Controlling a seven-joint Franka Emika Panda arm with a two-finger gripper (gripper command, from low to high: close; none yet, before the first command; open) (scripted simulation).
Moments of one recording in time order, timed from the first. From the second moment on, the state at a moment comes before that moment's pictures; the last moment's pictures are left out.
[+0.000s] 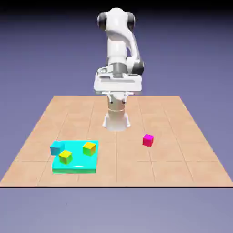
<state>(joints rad) 0.03 -0.54 0.04 -2.82 0.00 3.00 0.73</state>
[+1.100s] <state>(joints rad) 0.18 0.19 0.49 -2.86 -0.54 2.71 0.88</state>
